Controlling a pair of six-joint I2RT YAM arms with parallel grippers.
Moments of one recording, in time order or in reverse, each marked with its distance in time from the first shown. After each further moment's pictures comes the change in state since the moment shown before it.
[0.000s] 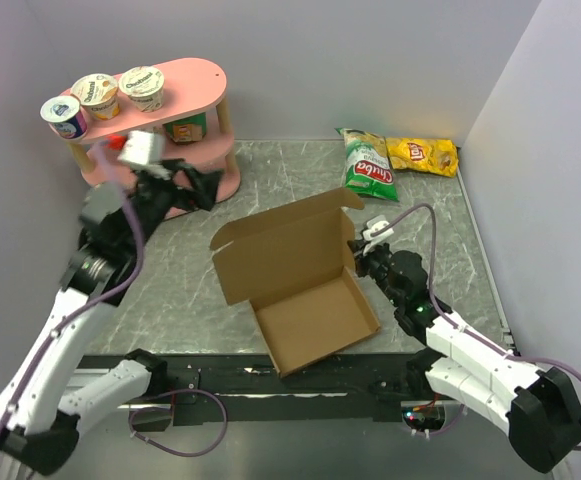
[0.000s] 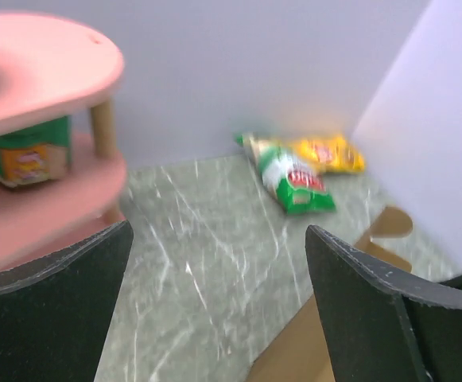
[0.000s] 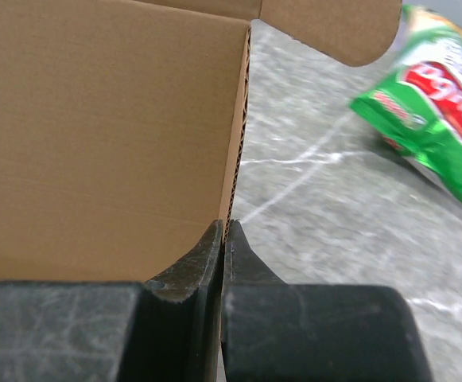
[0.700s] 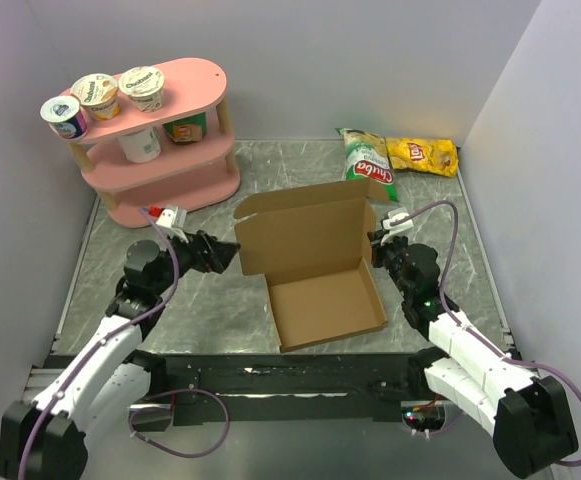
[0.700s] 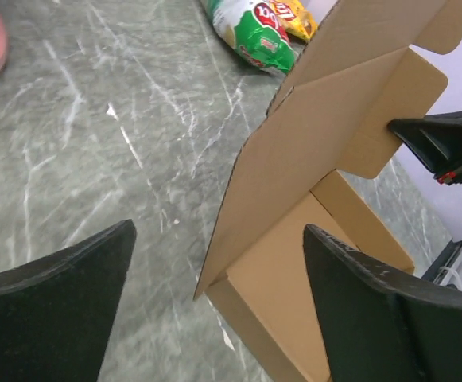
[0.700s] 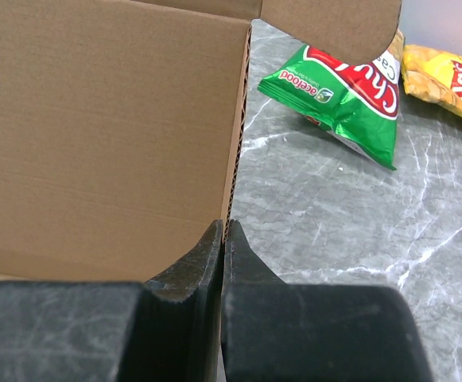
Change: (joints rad) left arm 0.174 -0.186 -0.761 0.417 0.356 -0.280; right arm -0.206 0.005 0.000 0.010 -0.034 0.013
